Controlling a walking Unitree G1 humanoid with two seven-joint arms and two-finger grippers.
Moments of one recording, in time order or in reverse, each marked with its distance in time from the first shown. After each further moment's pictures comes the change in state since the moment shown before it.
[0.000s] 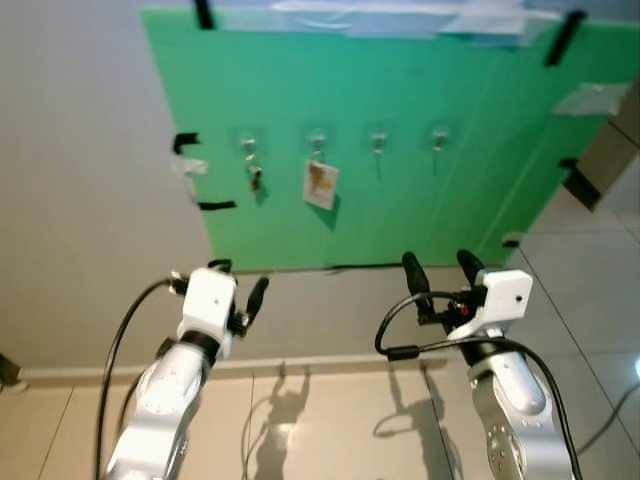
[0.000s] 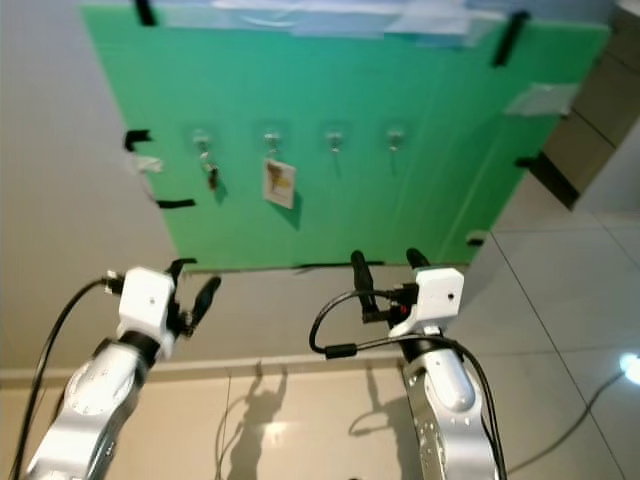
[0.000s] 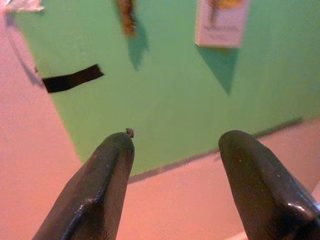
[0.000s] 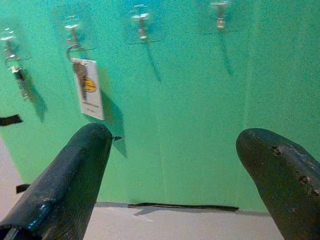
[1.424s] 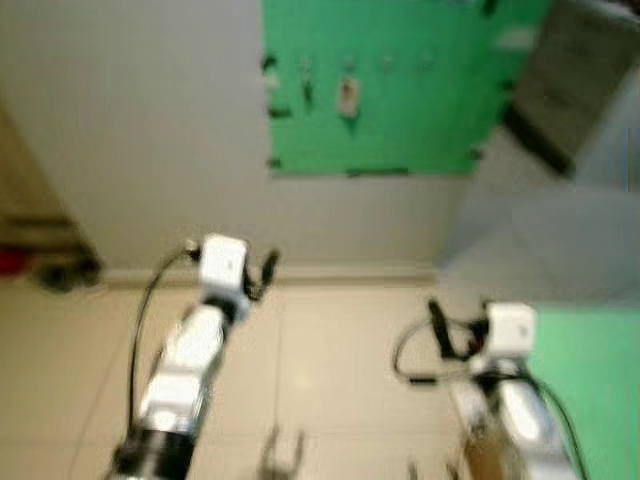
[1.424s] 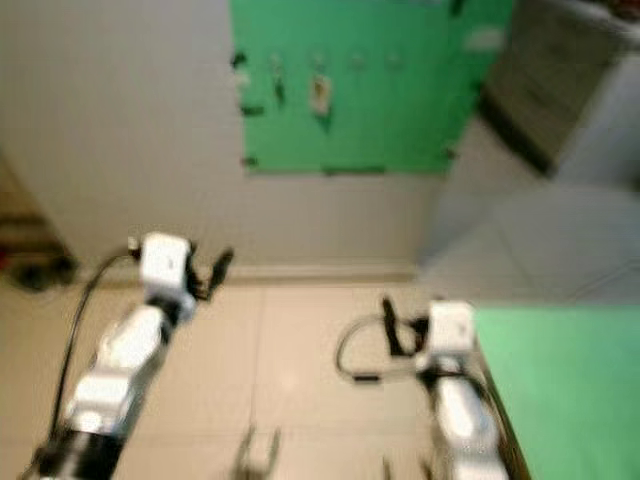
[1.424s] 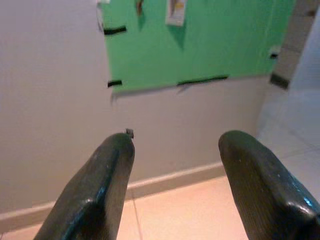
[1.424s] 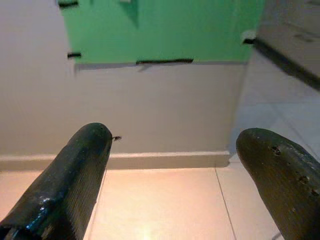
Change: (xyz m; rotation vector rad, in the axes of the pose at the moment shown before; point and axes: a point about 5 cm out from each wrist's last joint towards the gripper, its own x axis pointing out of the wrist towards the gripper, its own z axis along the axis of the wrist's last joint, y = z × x) left arm 0.036 0.004 -0.001 -0.051 0.037 0.039; right arm -0.028 -0.028 -0.049 -0.046 0.231 -0.162
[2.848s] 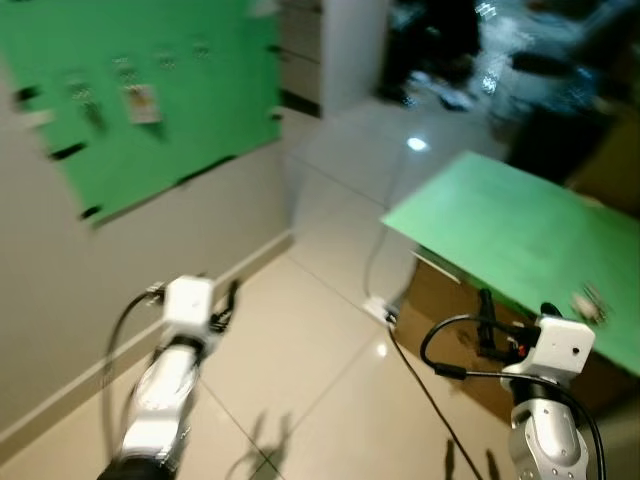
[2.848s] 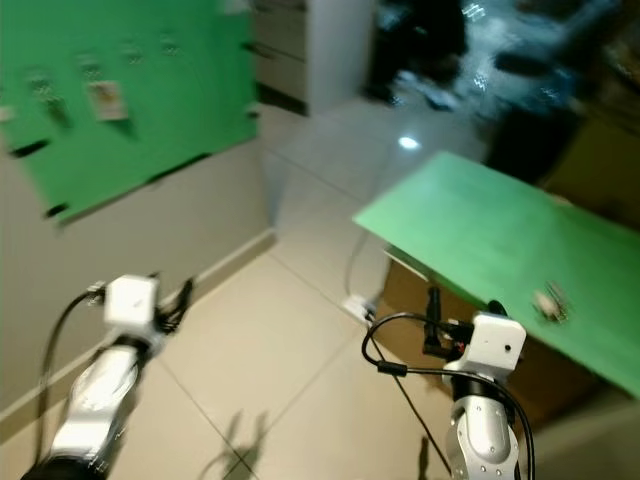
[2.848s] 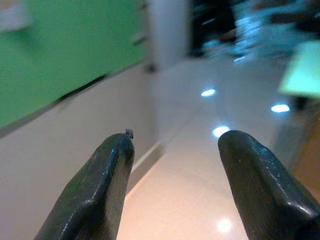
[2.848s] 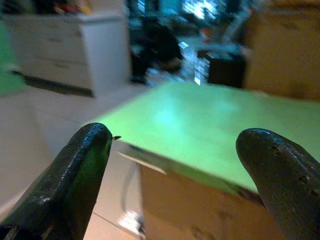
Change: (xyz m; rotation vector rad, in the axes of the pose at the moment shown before) left arm -0.016 0.019 -0.037 0.045 -0.039 0.085; right arm -0.024 -0.033 0.009 -0.021 -0.141 -0.305
